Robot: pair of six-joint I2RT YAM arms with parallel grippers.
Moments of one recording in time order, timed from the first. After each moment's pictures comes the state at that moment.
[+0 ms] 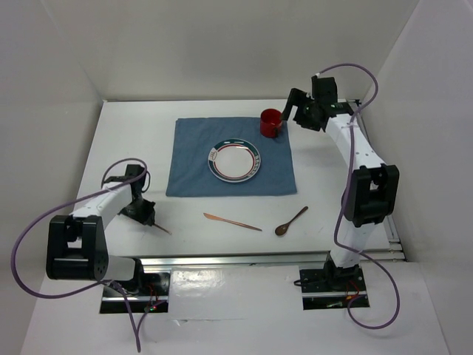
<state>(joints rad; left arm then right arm) 0.01 1.37 0.71 -0.83 -0.15 -1.21 0.12 1.83 1.69 -0.56 -0.12 0.42</state>
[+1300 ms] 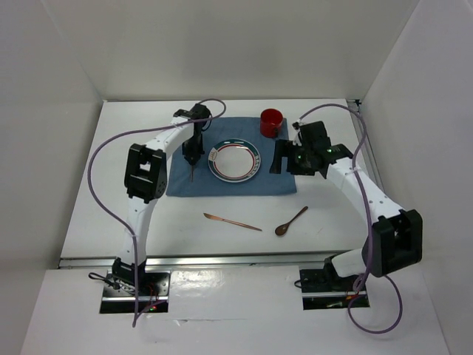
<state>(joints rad) -0.31 2.36 2.05 -1.04 -0.23 -0.42 0.28 1.39 1.14 -0.62 -0.18 0.34</state>
